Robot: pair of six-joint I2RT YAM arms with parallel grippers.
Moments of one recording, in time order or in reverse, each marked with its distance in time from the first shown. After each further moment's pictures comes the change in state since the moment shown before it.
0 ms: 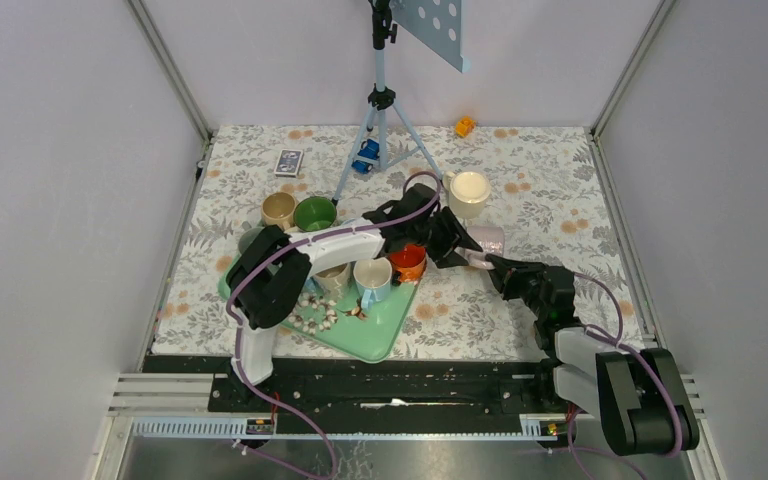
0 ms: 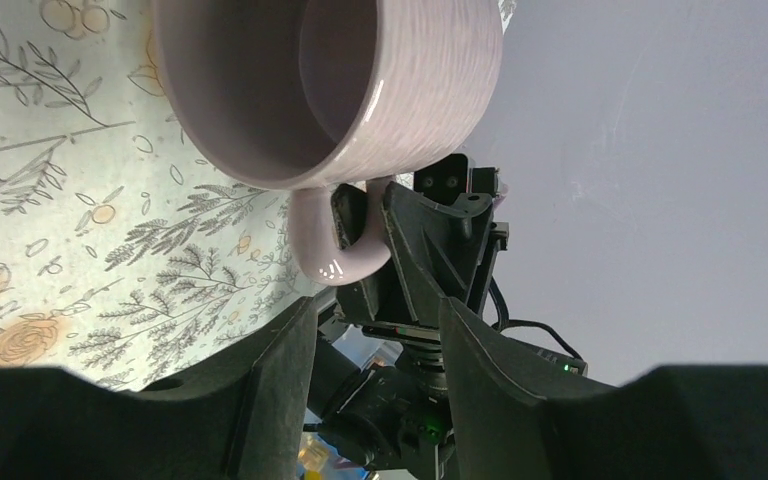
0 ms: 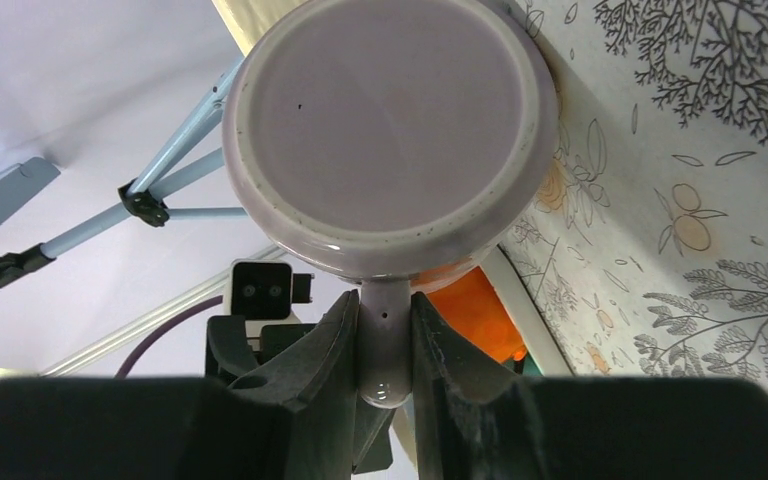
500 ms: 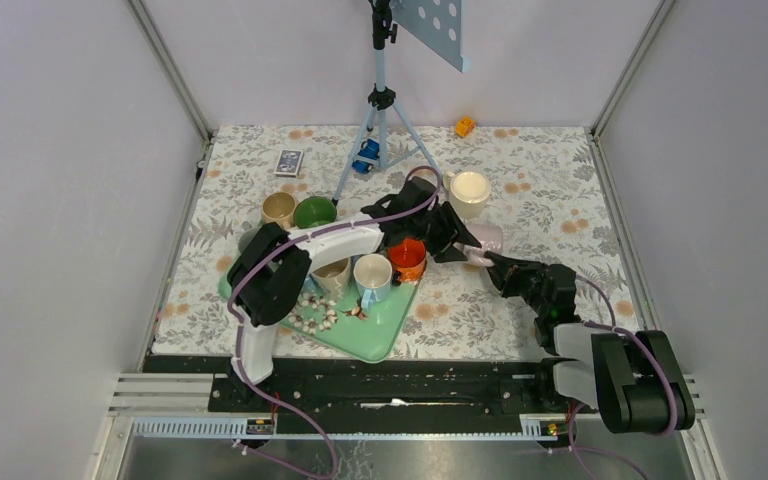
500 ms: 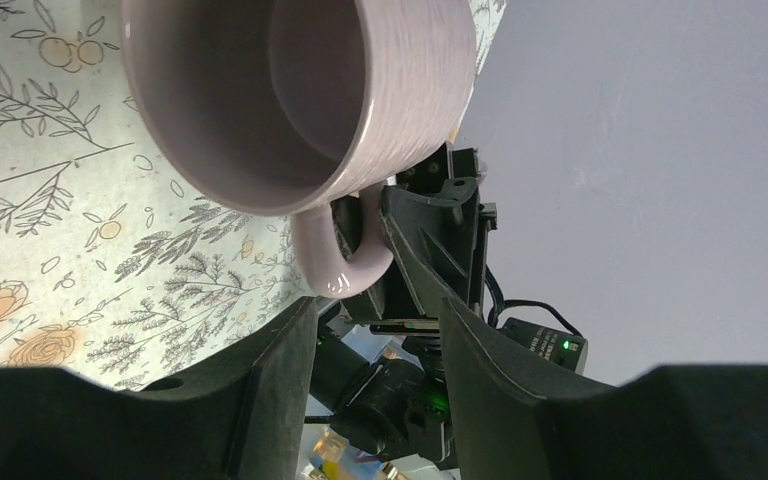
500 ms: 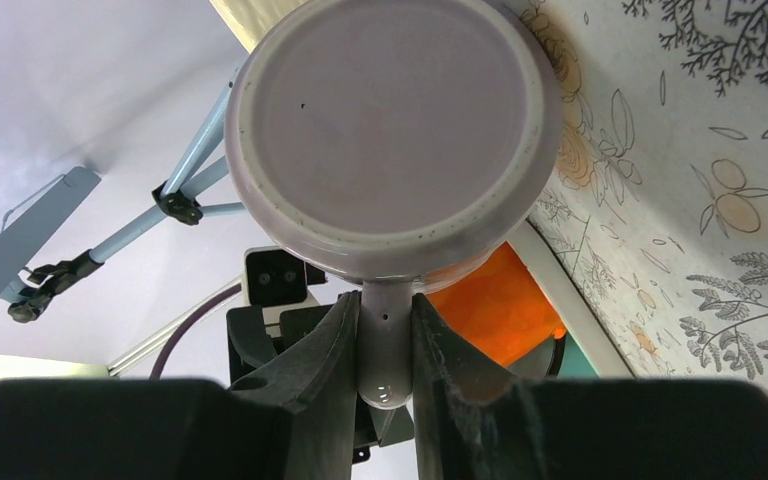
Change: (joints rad) left arm 0.036 0.008 0.031 -0.026 0.050 0.072; right arm -0.031 0.105 0.010 0.112 -0.089 0.115
